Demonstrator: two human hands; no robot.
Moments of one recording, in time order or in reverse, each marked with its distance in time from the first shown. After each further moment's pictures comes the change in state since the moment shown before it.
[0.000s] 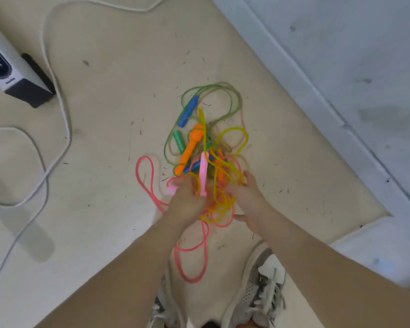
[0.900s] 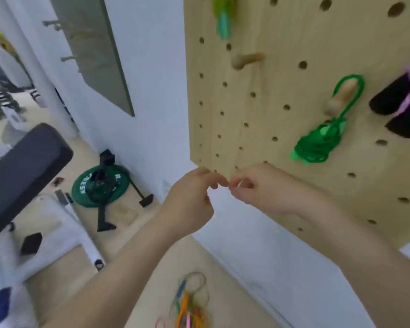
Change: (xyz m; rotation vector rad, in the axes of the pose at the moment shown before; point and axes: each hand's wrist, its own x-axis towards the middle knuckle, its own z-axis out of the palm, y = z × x) left_hand -0.659 0.554 -0.199 0.537 0.468 1.157; right_hand -0.771 -0.455 -0.195 -1.075 0.213 -1.026
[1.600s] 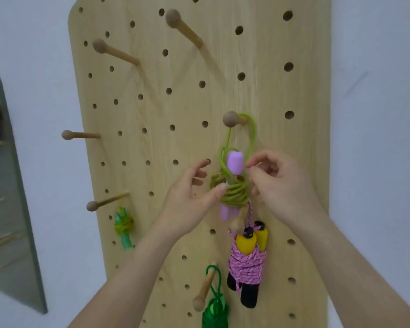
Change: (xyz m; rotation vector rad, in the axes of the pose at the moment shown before) left_hand 0.166 0.285 -0.131 -0.435 0.250 0.558; right_hand -0.162 -0.033 -0.269 0.362 1.372 -0.186
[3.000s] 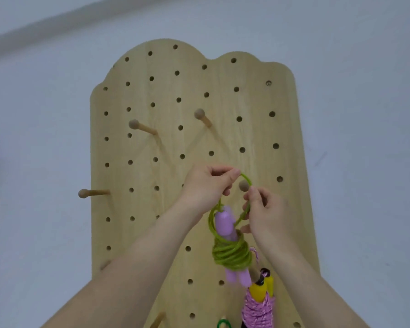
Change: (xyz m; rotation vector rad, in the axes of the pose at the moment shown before) left_hand 0.050 0.112 -0.072 -0.381 -0.163 0.103; right_hand -0.002 -0.071 0.042 0.066 0.301 0.040
